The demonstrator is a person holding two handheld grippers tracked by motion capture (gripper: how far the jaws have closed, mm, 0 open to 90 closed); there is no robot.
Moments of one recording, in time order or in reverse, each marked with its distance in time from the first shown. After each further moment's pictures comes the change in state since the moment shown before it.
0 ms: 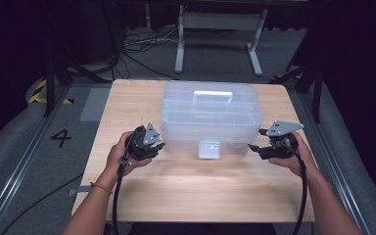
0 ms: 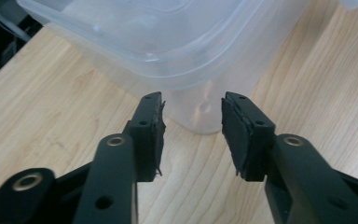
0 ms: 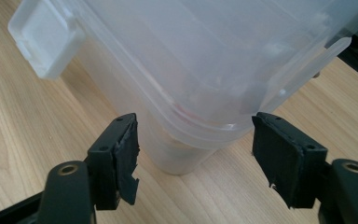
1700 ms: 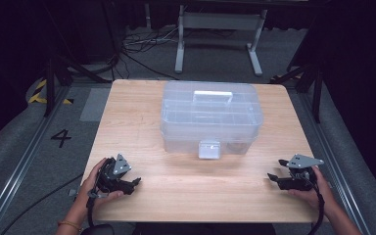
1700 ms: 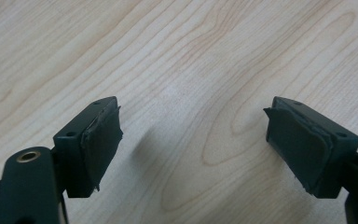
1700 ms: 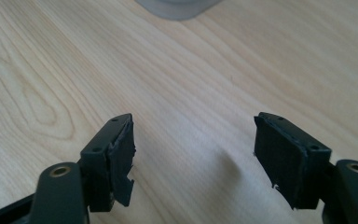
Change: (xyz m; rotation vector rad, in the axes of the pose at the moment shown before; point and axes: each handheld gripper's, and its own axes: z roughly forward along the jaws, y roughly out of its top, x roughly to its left) left arm -0.027 -0.116 -0.024 0.085 -0.027 -0.230; right arm 0.017 -0.126 -0.016 0.066 -0.029 0.160
